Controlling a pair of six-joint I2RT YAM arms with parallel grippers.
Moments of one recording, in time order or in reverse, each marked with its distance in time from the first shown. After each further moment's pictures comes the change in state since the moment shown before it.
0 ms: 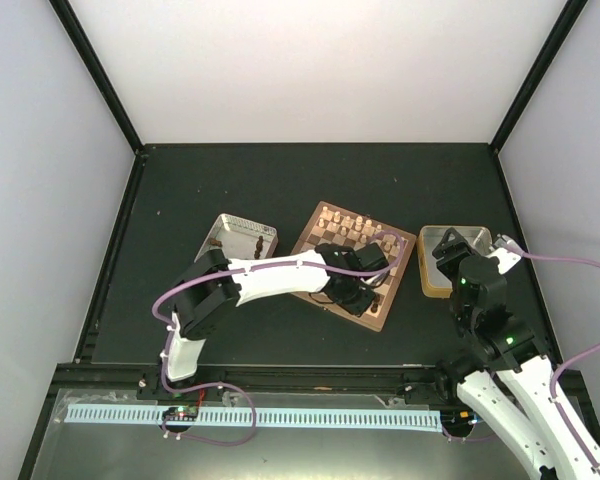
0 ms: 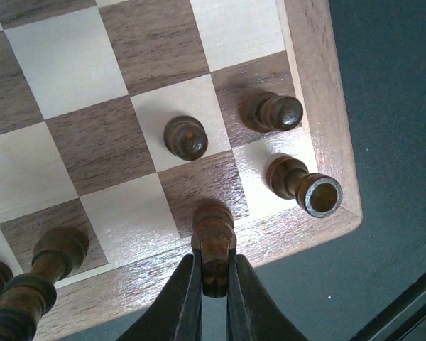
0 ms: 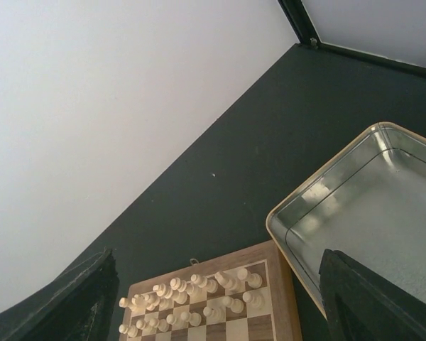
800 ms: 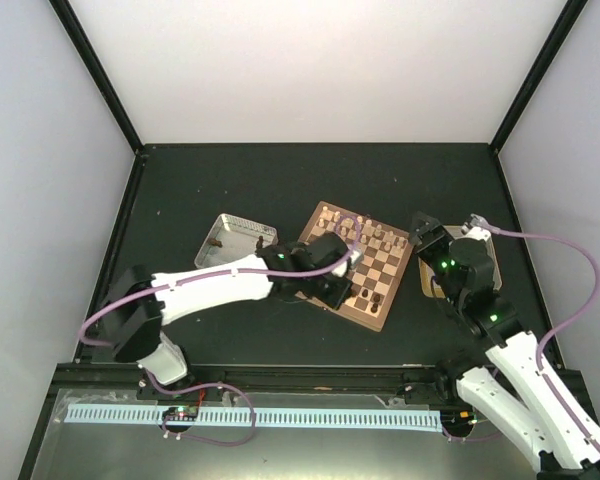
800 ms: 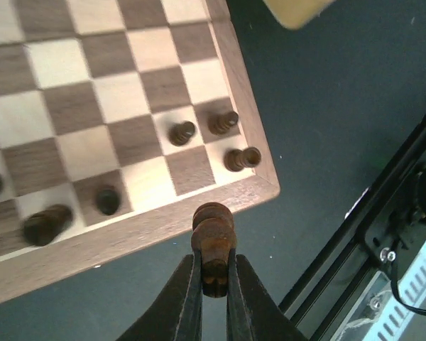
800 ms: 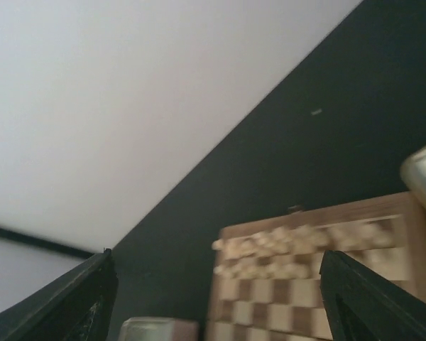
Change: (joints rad) left arm 0.085 -0.441 -0.347 0.248 0.073 -0.011; right arm 0.002 0.180 0.003 0.280 -0.361 0.087
